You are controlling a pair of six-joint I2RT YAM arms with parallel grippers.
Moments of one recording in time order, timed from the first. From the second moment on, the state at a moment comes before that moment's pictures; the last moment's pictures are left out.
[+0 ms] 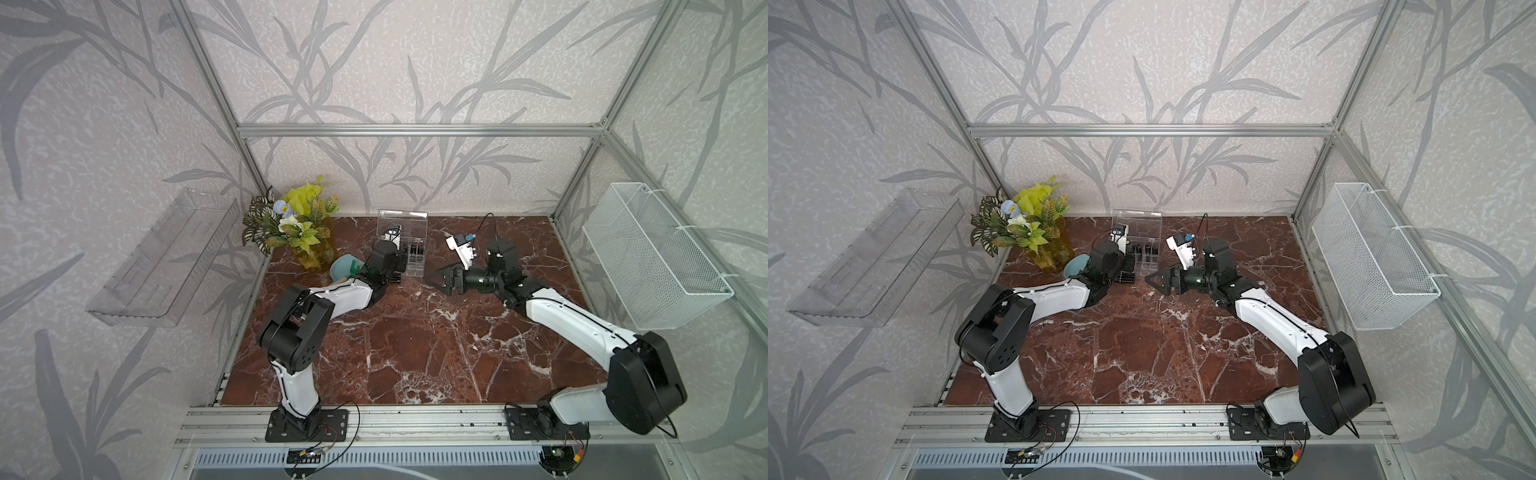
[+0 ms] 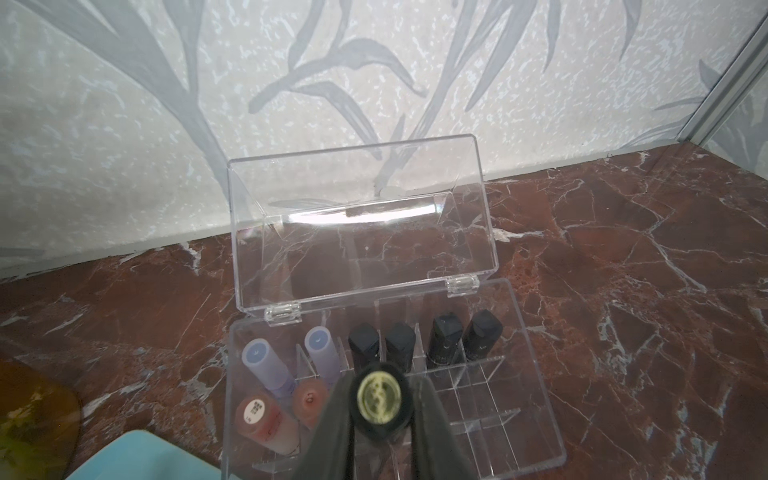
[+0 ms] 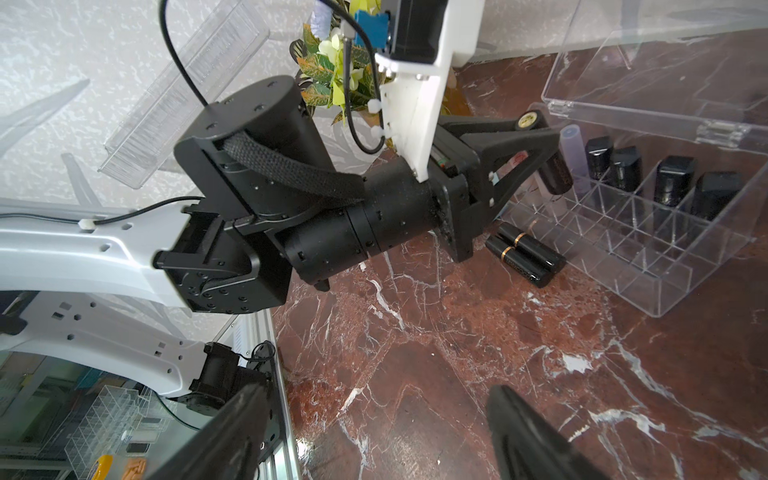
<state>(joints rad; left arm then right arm) -0.52 1.83 1.04 0.46 -0.28 -0.06 0.46 1.41 0.94 0.04 -0.75 0.40</state>
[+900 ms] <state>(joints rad) -0.52 1.97 1.09 0.48 -0.33 -0.08 0.46 1.43 0.94 0.05 -0.77 0.40</state>
